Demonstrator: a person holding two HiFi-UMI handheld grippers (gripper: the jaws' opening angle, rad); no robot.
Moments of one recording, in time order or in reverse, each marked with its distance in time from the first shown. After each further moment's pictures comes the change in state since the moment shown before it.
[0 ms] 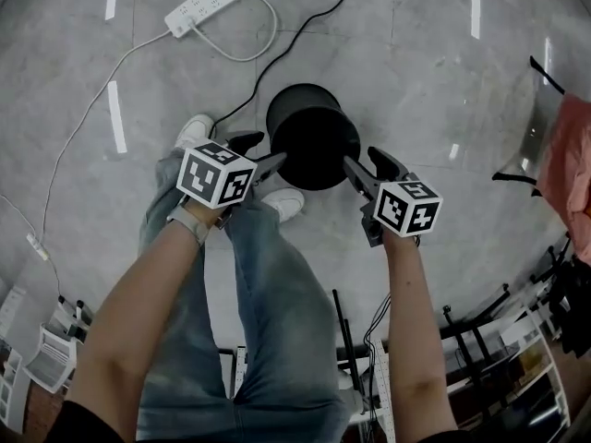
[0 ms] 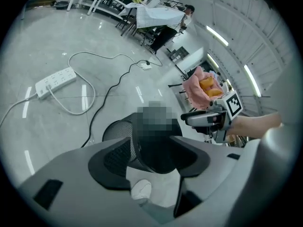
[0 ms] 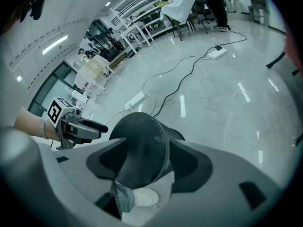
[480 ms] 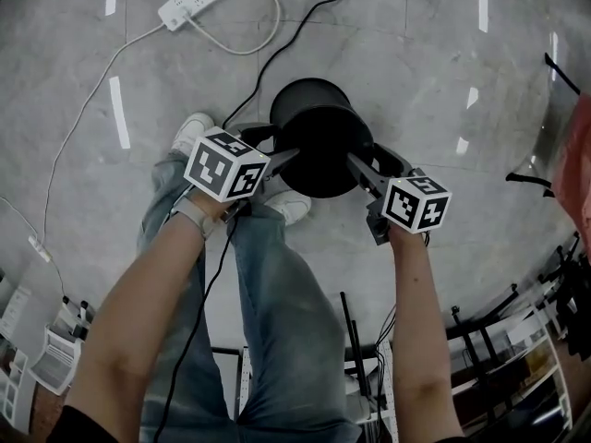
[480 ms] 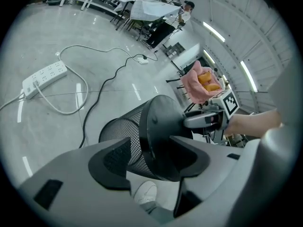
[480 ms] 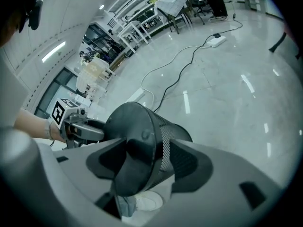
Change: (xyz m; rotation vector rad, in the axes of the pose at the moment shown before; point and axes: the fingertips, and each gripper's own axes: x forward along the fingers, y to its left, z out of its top) left arm 0.041 0.017 -0.002 0.041 0.042 -0.049; right arm 0.041 -0.017 -0.017 0.056 0.009 0.066
